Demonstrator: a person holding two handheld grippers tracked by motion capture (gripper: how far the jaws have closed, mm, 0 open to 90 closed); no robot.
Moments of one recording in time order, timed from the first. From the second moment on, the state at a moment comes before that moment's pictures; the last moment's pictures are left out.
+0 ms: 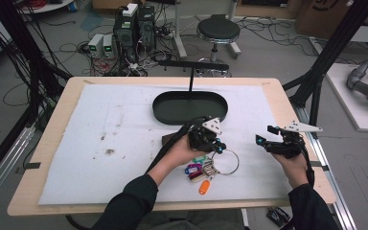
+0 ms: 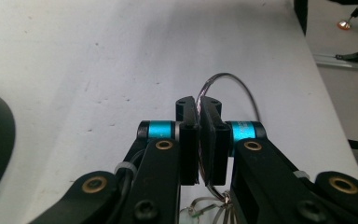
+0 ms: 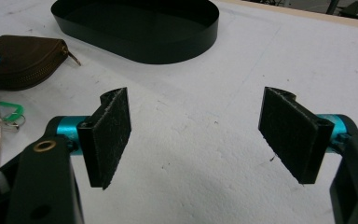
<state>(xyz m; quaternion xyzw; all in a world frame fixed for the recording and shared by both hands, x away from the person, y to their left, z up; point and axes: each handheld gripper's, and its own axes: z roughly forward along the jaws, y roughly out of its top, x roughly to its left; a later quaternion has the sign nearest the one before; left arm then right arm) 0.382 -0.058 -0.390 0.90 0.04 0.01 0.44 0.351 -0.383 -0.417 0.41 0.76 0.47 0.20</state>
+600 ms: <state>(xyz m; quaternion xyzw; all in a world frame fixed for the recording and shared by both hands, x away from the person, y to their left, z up) 0.366 -0.040 -0.385 0.90 0.01 -0.01 0.44 0.352 -0.381 -0.417 0.40 0.76 0.46 0.20</state>
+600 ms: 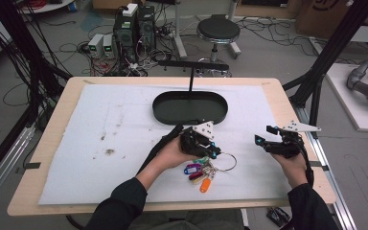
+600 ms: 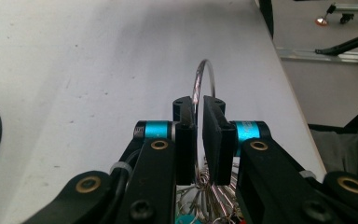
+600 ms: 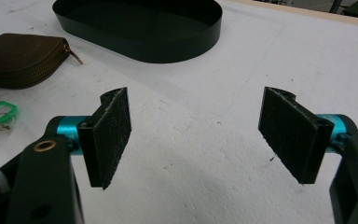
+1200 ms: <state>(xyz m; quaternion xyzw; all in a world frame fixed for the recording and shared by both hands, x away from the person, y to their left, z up) 0.365 -0.042 -0.390 0.91 0.01 -0.01 0.42 0.353 -0.381 -0.417 0.41 0.76 0.46 0.20</state>
